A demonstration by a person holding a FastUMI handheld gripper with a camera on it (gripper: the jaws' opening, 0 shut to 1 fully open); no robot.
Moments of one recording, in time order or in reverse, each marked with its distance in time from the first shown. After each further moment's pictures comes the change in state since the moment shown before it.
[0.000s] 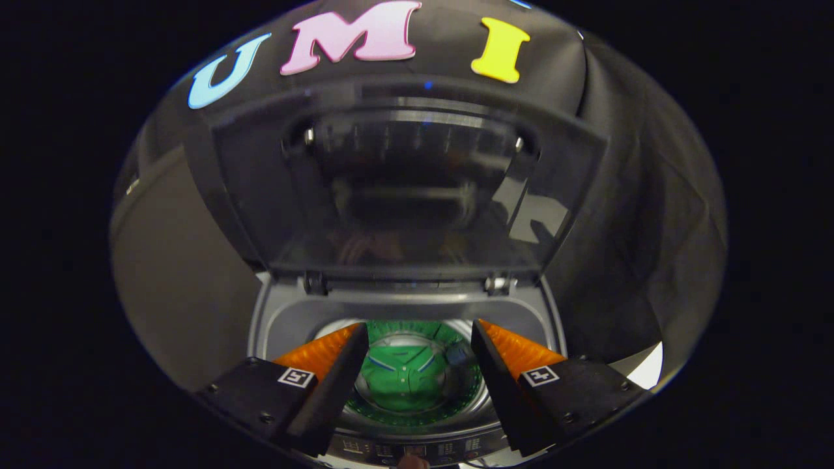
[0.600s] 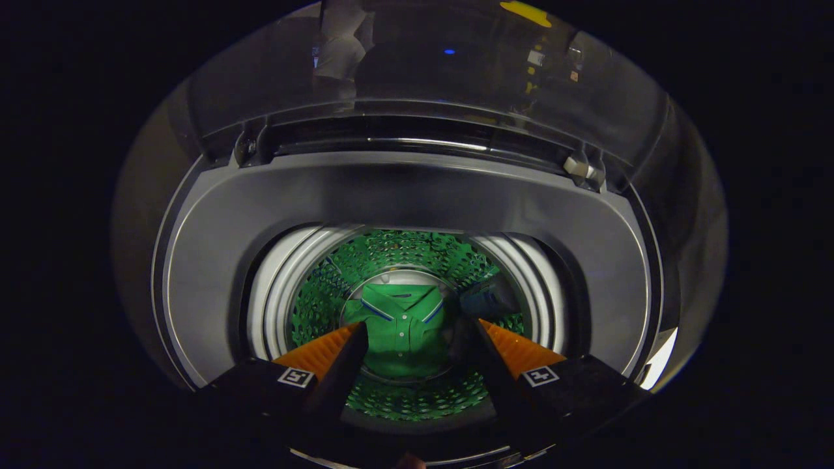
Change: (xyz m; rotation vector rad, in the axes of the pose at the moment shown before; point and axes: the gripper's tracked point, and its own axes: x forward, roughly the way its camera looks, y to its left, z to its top) arm 0.085 0.010 -0.164 -0.056 0.361 0.009
